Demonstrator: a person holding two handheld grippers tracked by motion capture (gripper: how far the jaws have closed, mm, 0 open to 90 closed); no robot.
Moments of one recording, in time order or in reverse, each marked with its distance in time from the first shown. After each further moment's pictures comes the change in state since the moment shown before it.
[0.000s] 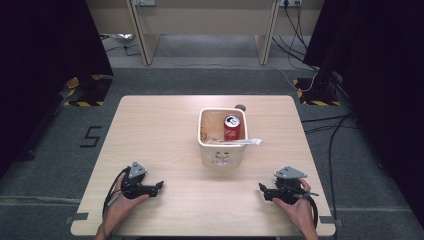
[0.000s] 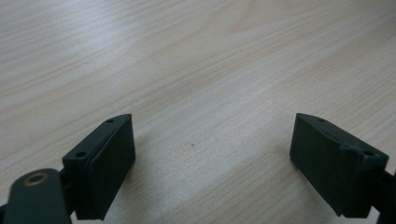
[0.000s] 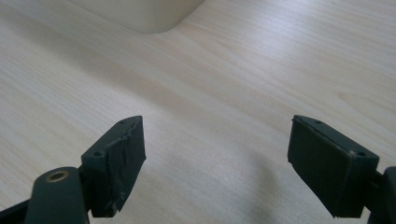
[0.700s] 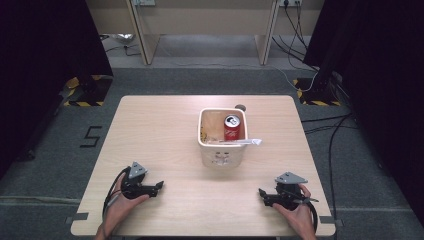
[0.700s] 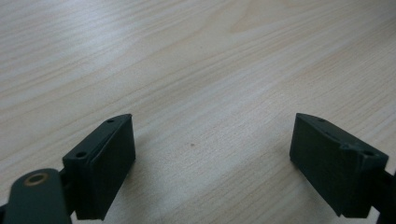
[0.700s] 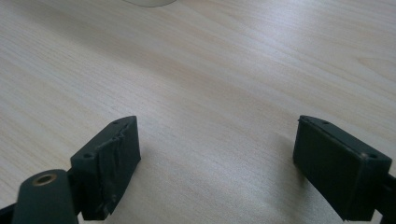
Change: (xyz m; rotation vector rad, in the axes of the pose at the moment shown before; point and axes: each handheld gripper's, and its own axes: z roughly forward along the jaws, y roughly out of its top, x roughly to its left) left arm 0.000 0.000 0.000 0.000 -0.001 0.003; right arm 0.003 -0.017 0.003 0.014 0.011 0.037
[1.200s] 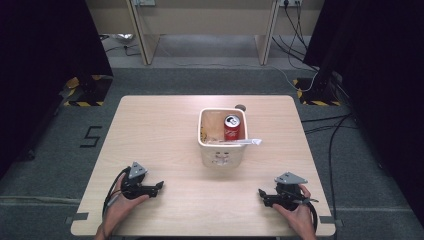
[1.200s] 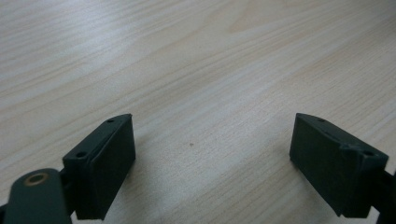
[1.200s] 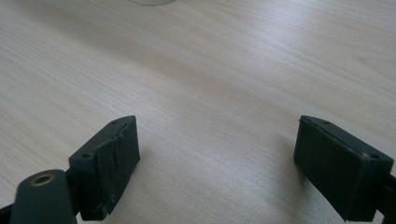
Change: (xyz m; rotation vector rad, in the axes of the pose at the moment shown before) left arm 0.000 0.000 0.000 0.000 -0.002 0.002; right arm 0.000 0.000 0.000 0.001 0.002 -0.007
